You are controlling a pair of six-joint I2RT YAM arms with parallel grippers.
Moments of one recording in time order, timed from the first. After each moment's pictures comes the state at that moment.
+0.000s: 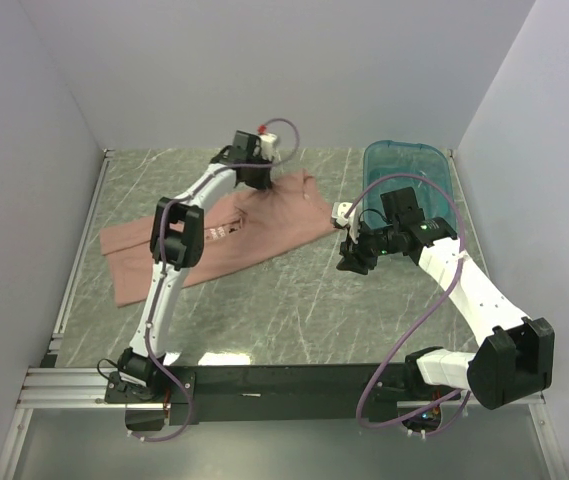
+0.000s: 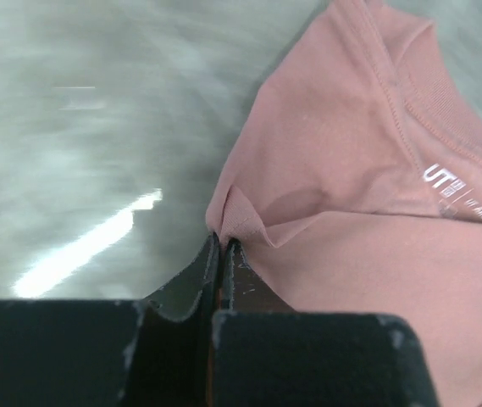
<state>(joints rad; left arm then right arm) -0.38 2.56 2.25 -0.47 0.27 0.05 0.29 1.24 1.02 -0.76 -0.73 -0.78</state>
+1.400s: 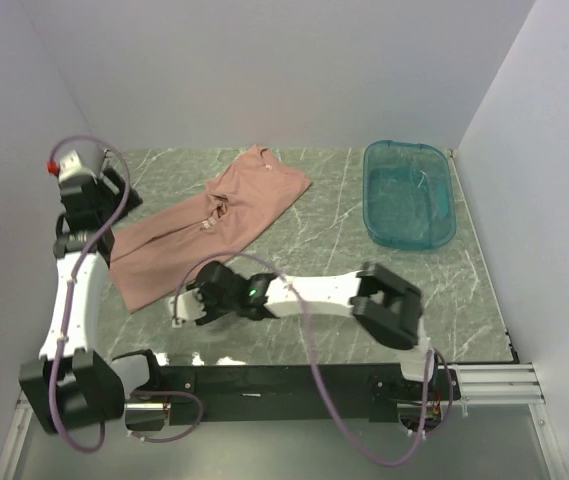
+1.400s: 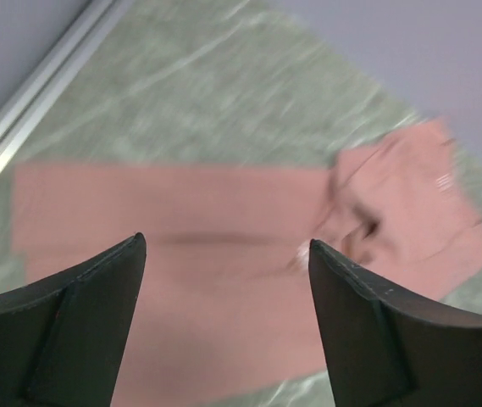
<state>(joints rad) 0.22 1.16 1.04 -0.25 -0.02 -0.45 1.22 1.94 1.37 -0.19 0.04 -0.82</state>
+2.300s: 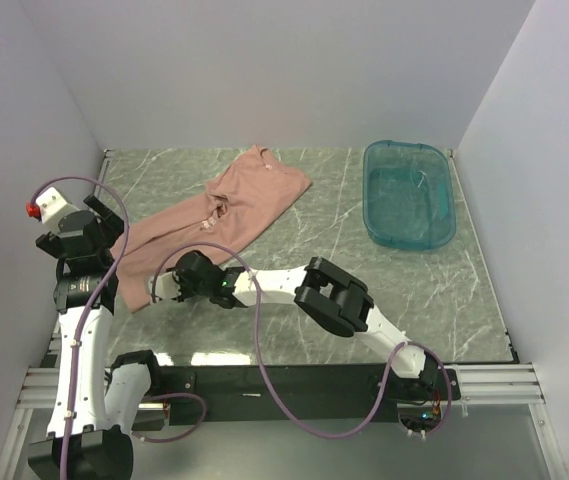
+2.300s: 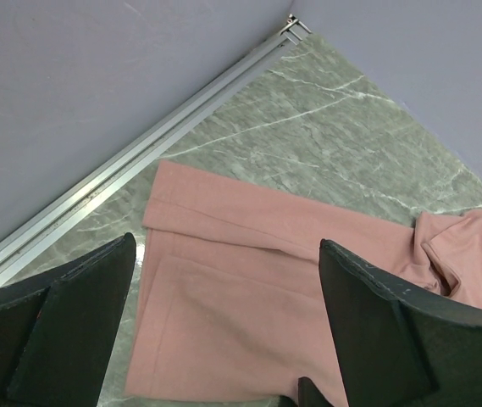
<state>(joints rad) 0.18 0.78 0.81 -0.36 -0.42 -0.45 1.18 2.38 1.73 0.07 0.14 -0.87</state>
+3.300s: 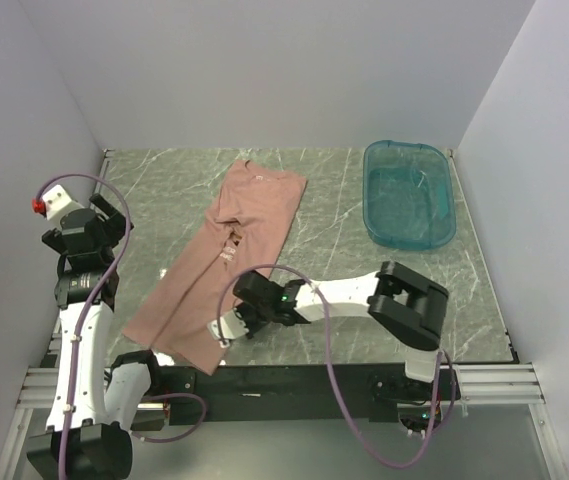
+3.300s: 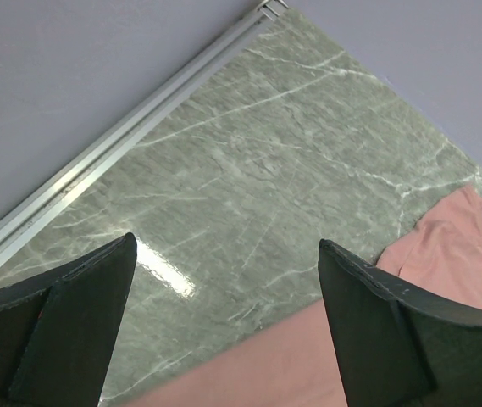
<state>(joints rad) 0.18 0.81 0.81 -0.35 -0.35 -0.44 1.18 1.86 1.07 -0.14 -0.12 -1.02</state>
